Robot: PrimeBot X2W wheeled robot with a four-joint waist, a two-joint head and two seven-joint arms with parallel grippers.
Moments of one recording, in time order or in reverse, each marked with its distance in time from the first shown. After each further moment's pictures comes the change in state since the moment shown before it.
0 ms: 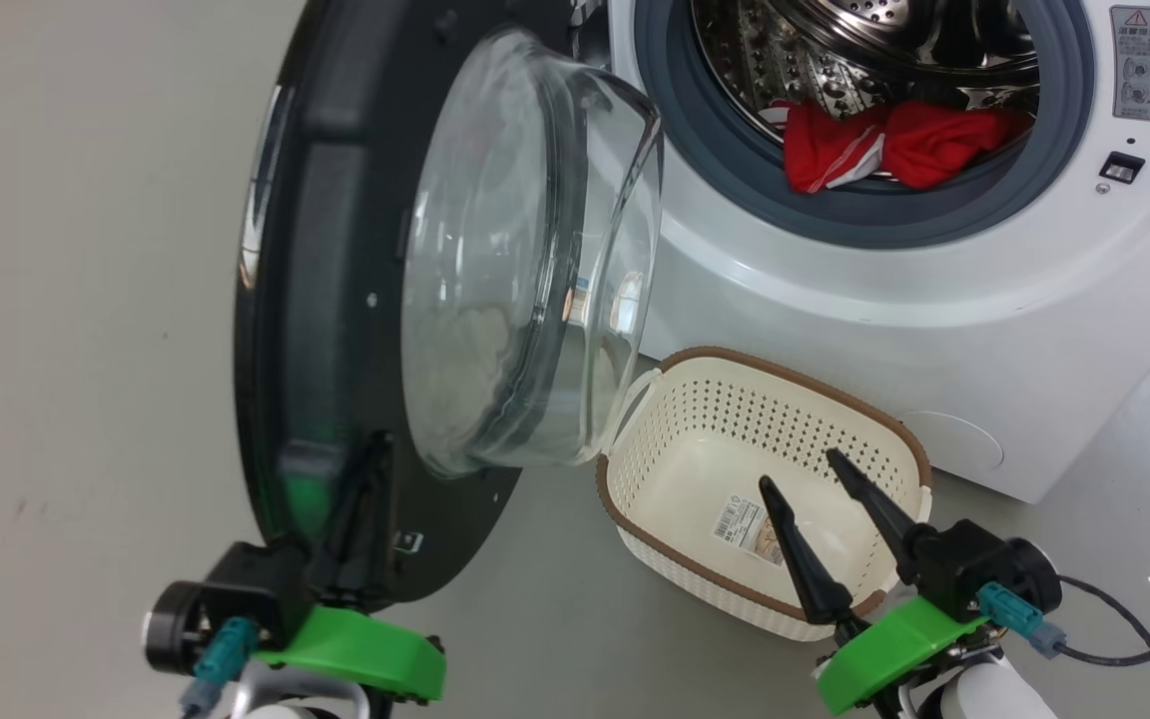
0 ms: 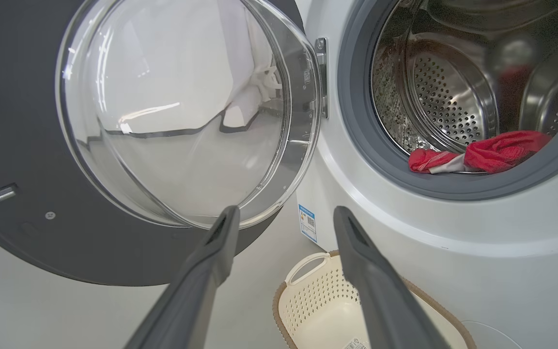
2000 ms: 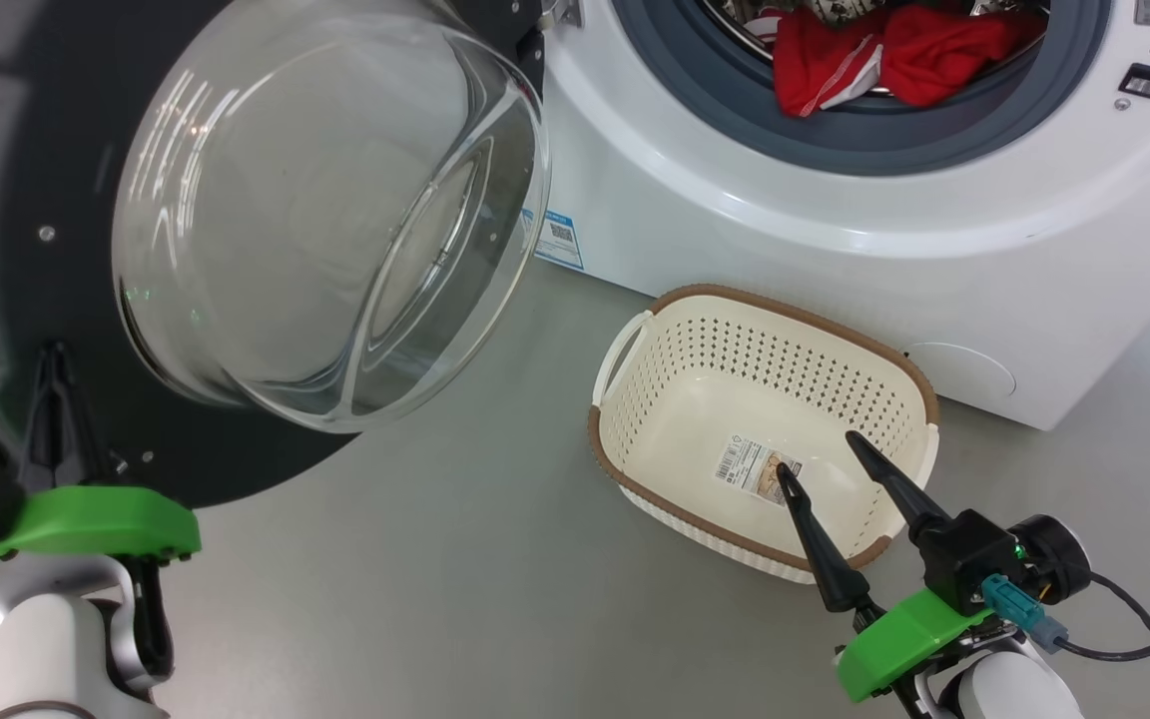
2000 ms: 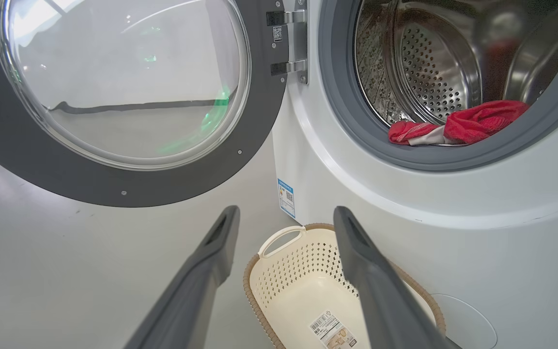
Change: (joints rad) left arm -0.215 -0.043 0.519 0.335 0.123 -0.116 -0.065; right arm -0.011 -0.012 -0.038 -0.026 -0.122 0.000 0.018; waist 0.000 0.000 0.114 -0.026
